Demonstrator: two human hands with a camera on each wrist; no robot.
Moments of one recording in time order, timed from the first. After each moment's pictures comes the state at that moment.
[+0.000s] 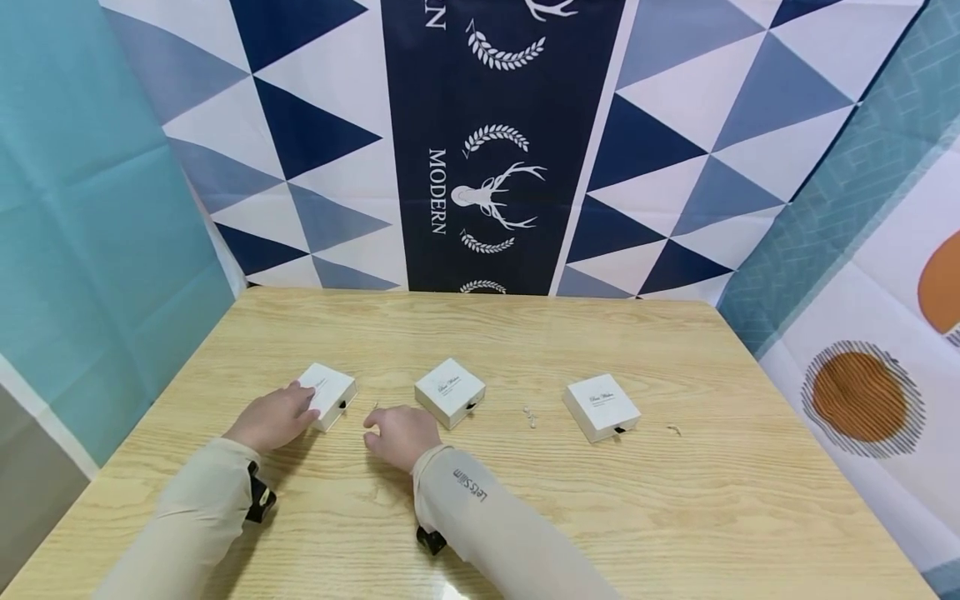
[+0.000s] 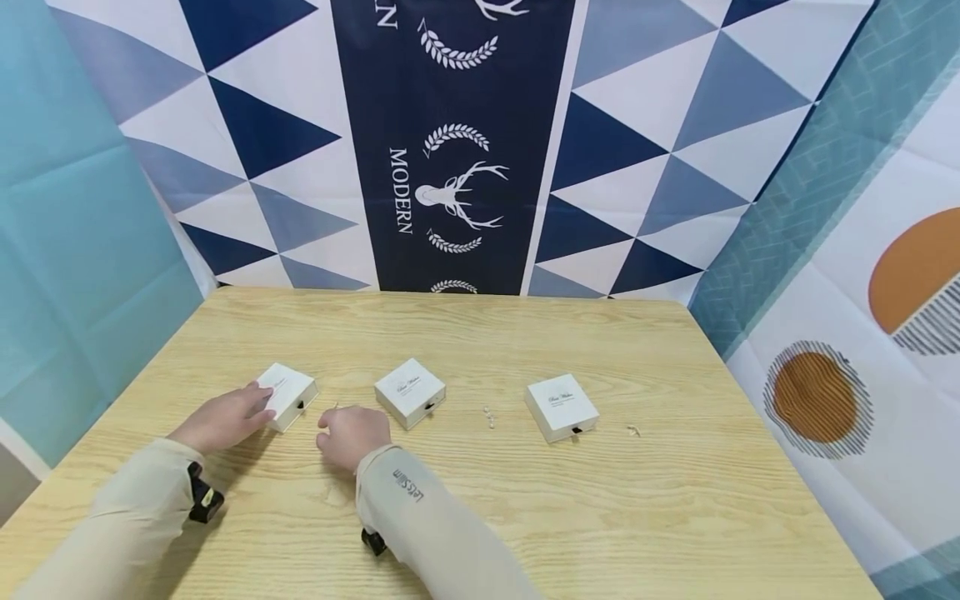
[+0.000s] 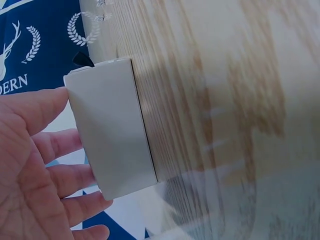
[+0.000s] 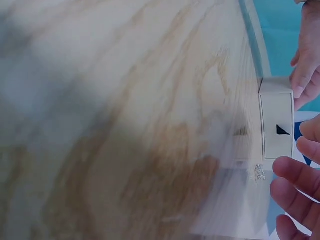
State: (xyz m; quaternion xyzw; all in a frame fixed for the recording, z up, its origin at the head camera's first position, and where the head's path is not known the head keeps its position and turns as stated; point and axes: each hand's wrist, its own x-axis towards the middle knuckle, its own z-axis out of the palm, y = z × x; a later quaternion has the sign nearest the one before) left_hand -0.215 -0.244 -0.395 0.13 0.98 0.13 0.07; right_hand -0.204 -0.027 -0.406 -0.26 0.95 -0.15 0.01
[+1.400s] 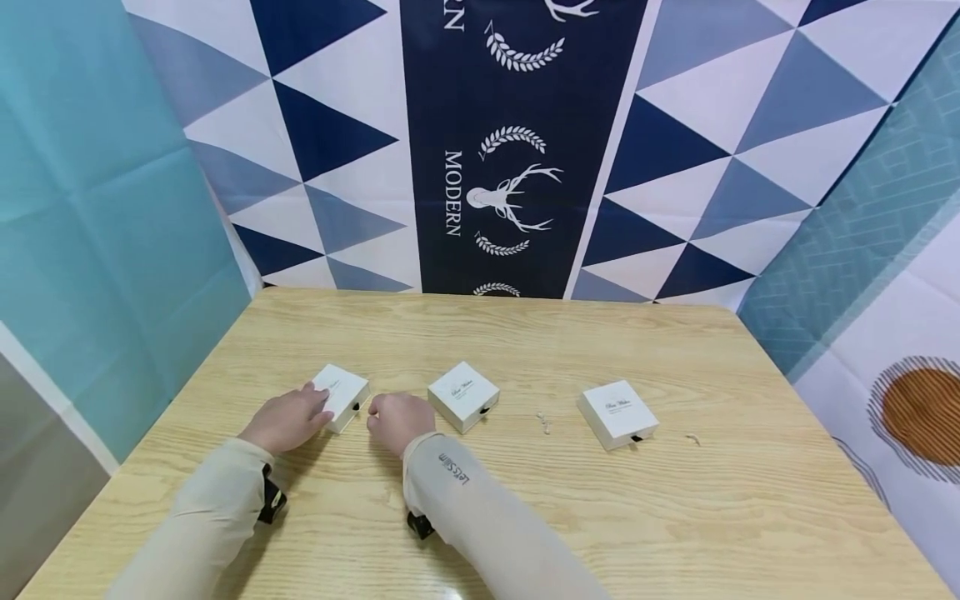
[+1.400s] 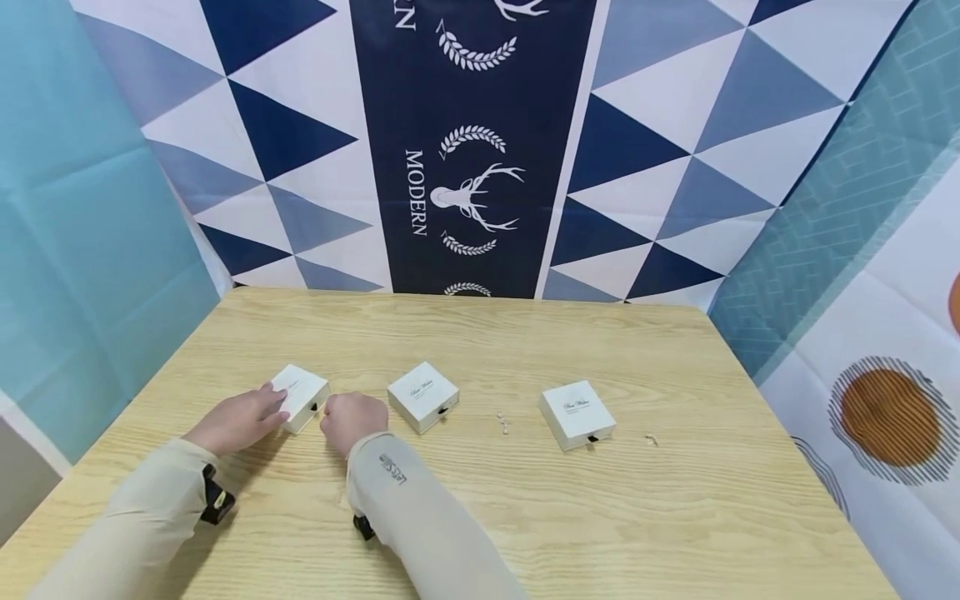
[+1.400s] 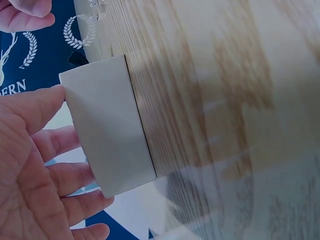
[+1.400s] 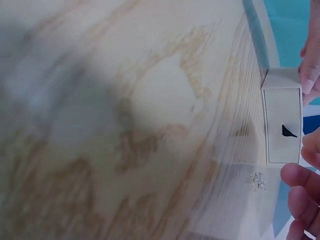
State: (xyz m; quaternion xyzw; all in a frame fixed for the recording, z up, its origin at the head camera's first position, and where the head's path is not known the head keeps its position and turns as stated) left_hand -0.213 -0.246 -0.397 0.14 0.98 0.12 0.06; right_hand -0.225 -0.054 -0.407 -0.21 0.97 -0.15 -0.01
